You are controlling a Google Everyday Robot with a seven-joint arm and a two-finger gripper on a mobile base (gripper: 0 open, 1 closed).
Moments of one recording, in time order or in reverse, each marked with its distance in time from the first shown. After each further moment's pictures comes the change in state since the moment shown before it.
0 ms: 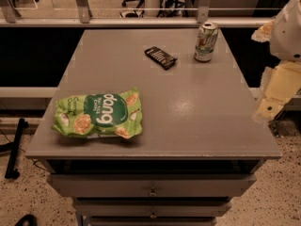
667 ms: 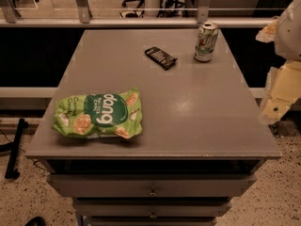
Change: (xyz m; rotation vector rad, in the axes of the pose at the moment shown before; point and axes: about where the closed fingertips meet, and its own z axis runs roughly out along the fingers) arm 0.005 0.004 -0.007 -0.007 0.024 0.006
